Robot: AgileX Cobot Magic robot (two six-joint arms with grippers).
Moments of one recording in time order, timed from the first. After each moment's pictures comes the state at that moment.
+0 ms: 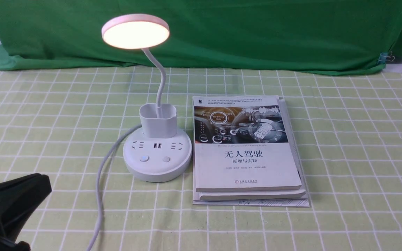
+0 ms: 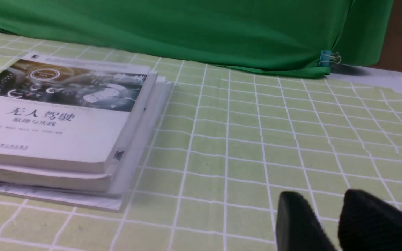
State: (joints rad) right arm 0.07 0.00 0.02 0.08 0.23 -0.20; left arm -0.46 0.41 -0.39 0.02 0.35 -0.13
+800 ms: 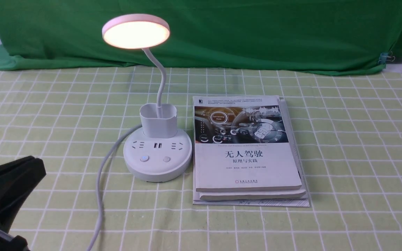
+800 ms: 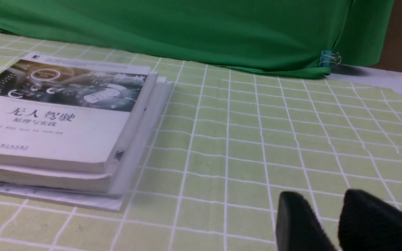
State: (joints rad) right arm 0.07 0.00 0.02 0.08 0.23 -0.20; left arm -0.46 0.40 -0.38 0.09 0.26 -0.04
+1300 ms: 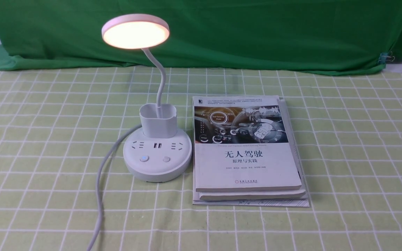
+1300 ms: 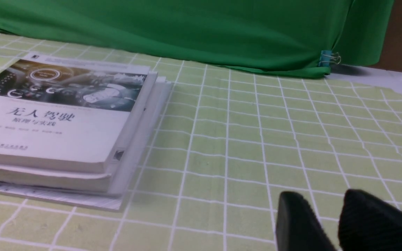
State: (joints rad) right arm 0.07 0.00 0.02 0.08 0.23 -0.20; left arm -0.11 0.14 -0.10 0.01 0.11 0.10
